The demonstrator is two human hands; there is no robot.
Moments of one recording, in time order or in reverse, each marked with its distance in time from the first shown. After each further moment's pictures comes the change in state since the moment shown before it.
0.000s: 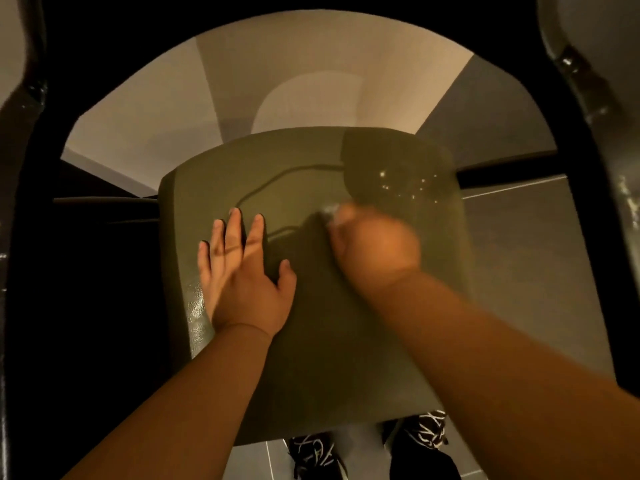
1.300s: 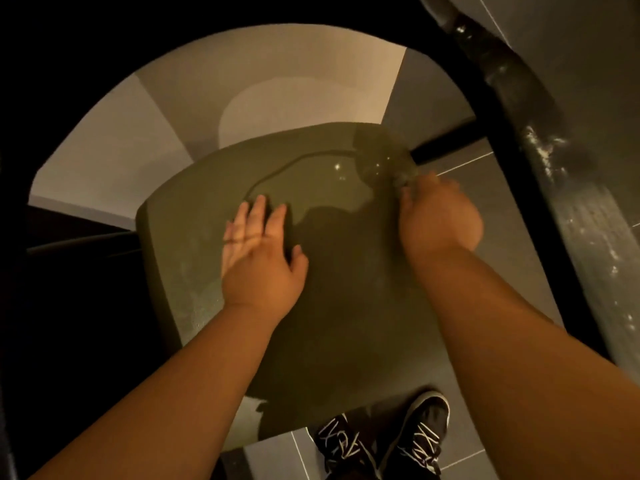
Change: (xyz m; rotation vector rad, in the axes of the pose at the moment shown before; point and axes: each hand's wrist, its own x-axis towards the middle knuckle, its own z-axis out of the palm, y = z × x) left_hand 0.023 0.059 -0.032 0.020 -0.156 0.271; right_hand -0.027 0.102 -0.017 0.046 0.225 0.633
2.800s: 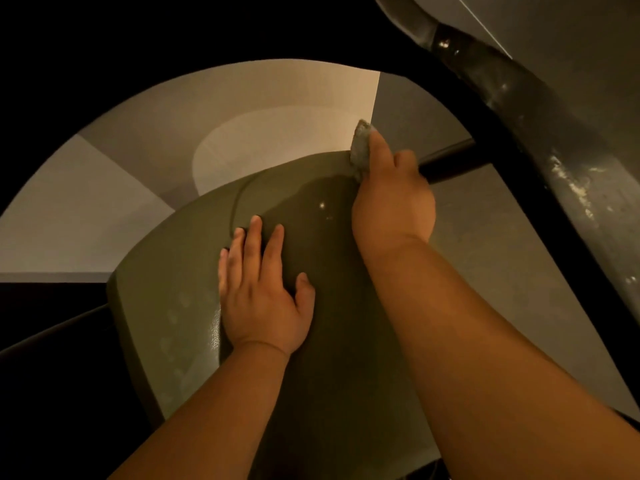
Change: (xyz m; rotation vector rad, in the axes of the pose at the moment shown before) left_hand 0.039 0.005 0.039 0.034 0.121 0.092; right_hand 0.051 -0.063 0.015 0.187 0.059 0.044
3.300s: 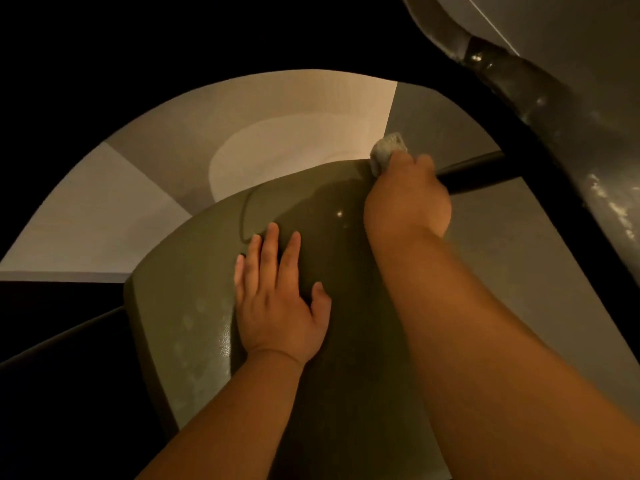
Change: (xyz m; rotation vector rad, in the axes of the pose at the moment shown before) left_hand 0.000 0.000 0.001 0.028 -0.022 0.003; right_hand 0.014 -0.019 -0.008 -0.132 -0.158 0.153
